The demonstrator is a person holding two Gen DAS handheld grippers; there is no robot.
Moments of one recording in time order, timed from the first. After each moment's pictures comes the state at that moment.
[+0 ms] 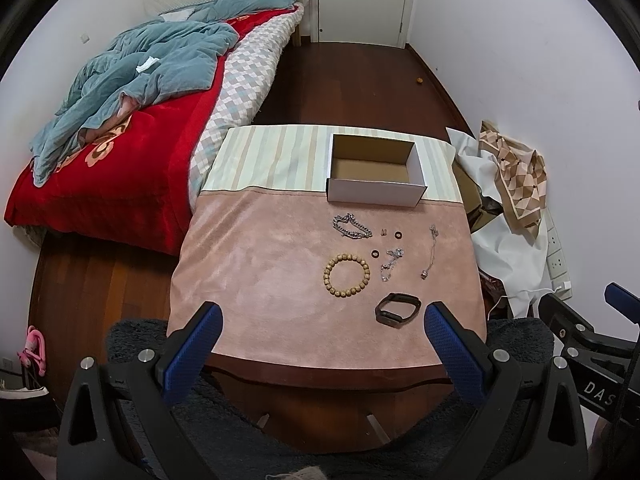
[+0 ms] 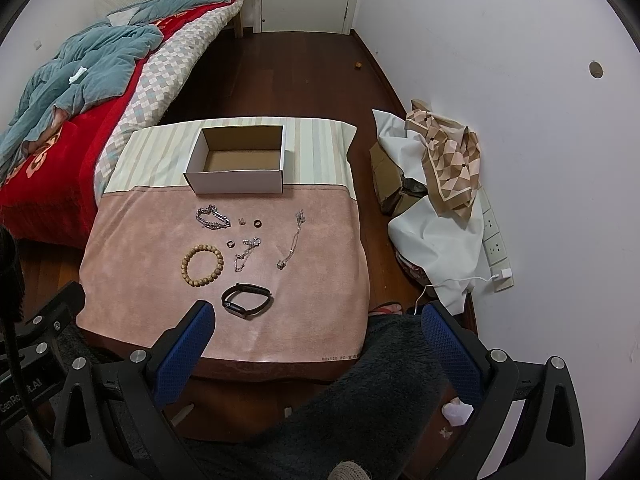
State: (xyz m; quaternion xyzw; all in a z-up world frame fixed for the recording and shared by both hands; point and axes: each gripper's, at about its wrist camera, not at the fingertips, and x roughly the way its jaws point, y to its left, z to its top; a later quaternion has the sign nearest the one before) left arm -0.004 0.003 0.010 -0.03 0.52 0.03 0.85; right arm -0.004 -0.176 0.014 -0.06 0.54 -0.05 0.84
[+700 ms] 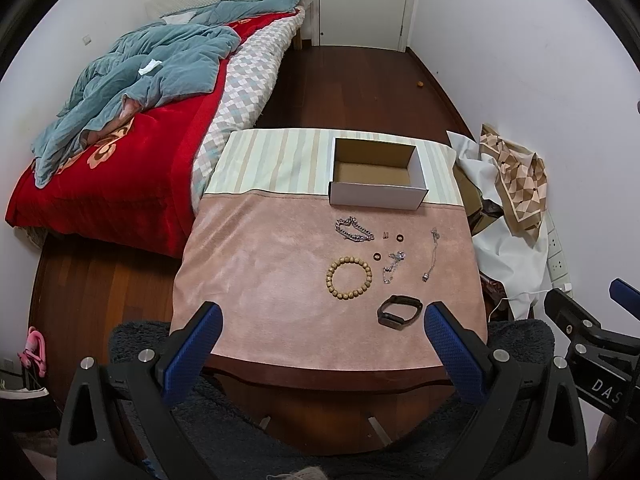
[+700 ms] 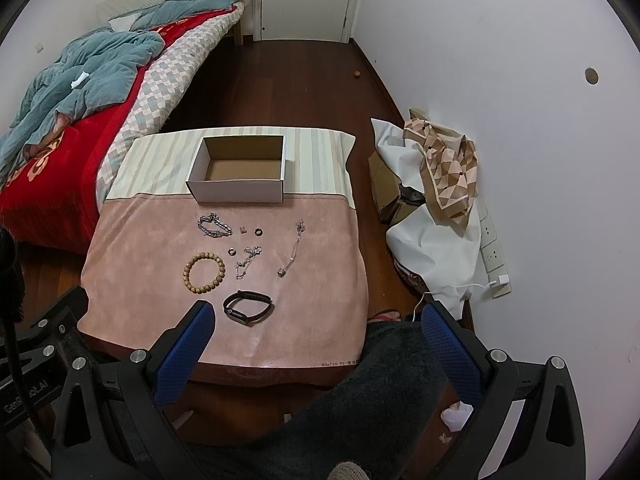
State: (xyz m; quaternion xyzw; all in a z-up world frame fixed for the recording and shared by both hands) left arm -0.003 0.004 0.013 -0.03 0.52 0.04 0.85; right arm -0.003 -0.176 0.028 -0.06 0.53 -0.05 0.85
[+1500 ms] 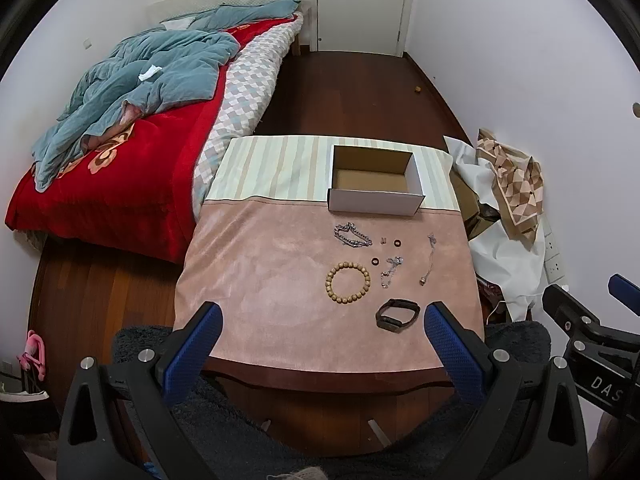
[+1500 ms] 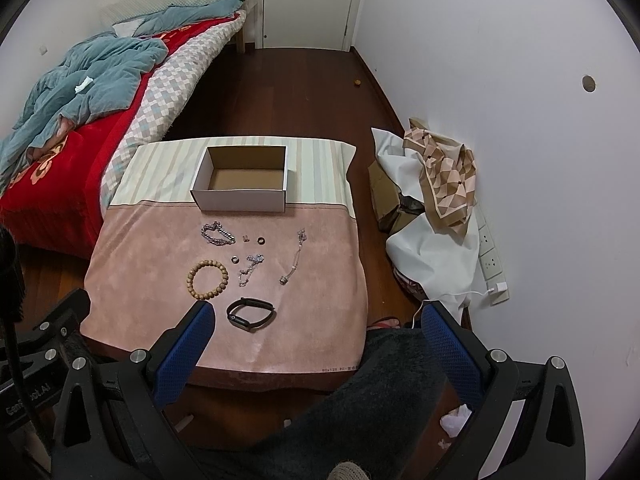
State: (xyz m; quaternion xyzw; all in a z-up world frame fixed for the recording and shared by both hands) left arm -0.007 0.006 0.020 -0.03 0.51 0.03 0.86; right arm -0.008 -0.172 0.037 -0.06 0.51 -0.05 0.85
